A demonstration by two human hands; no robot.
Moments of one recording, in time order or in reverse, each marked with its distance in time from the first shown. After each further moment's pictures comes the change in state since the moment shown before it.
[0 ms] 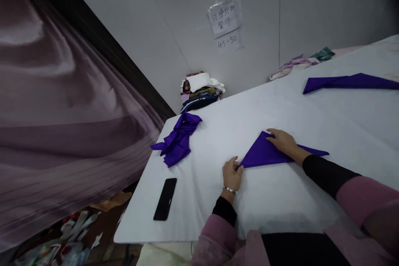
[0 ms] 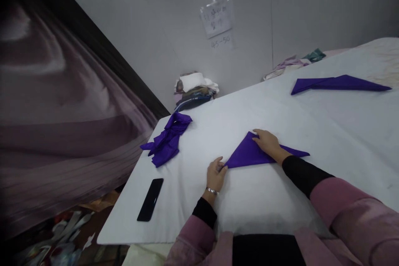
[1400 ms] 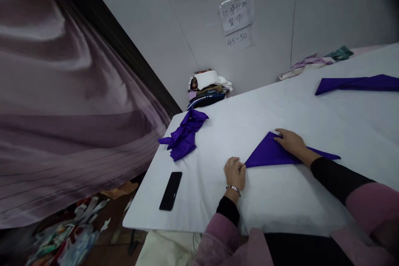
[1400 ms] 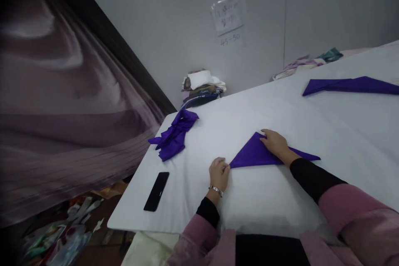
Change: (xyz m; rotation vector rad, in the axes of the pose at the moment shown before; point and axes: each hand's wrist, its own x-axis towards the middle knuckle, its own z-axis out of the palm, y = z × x) left_hand -0.011 0.002 -0.002 0.171 0.034 0.012; right_hand 0.002 0.003 0.000 -0.044 0.005 0.009
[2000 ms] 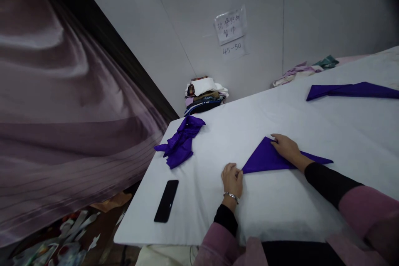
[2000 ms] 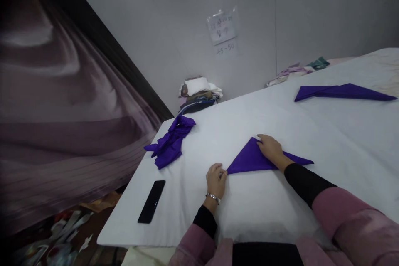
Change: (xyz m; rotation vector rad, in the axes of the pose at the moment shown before) left_hand 0.002 -0.001 0.000 -0.034 0.025 0.003; right_hand -0.003 -0.003 0.001 -0.011 0.040 0.006
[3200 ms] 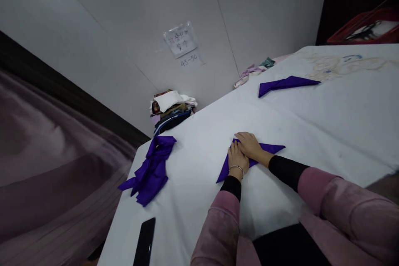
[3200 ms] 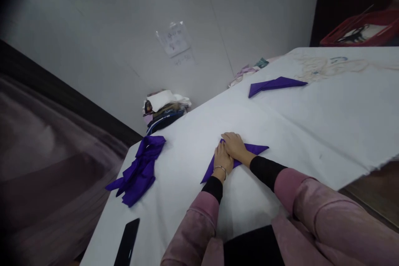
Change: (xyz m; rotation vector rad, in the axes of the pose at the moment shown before) left_hand 0.068 0.095 0.099 0.394 -0.452 0.403; right_hand -0.014 -0.023 -0.007 -0.018 0.166 -0.178
